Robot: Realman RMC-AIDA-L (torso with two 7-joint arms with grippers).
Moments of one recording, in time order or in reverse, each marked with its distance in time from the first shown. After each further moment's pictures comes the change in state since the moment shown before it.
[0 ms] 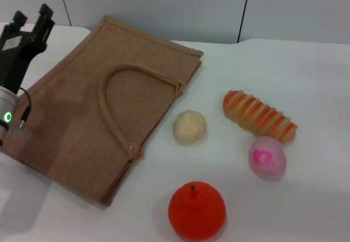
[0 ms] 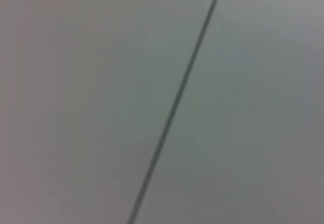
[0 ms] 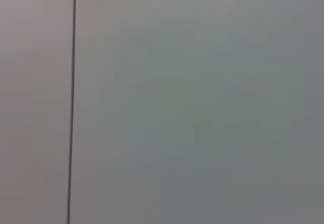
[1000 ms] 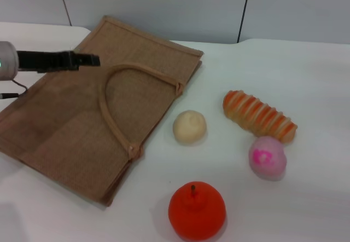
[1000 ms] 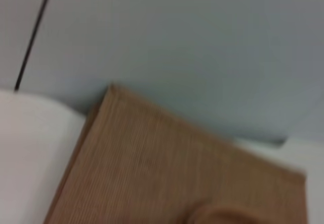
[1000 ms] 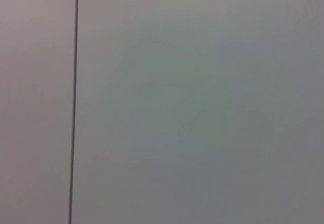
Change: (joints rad) left arm -0.191 0.074 0.006 0.720 1.432 0.156 -1.518; right arm 0.000 -0.003 -0.007 0.000 -0.002 0.001 0.000
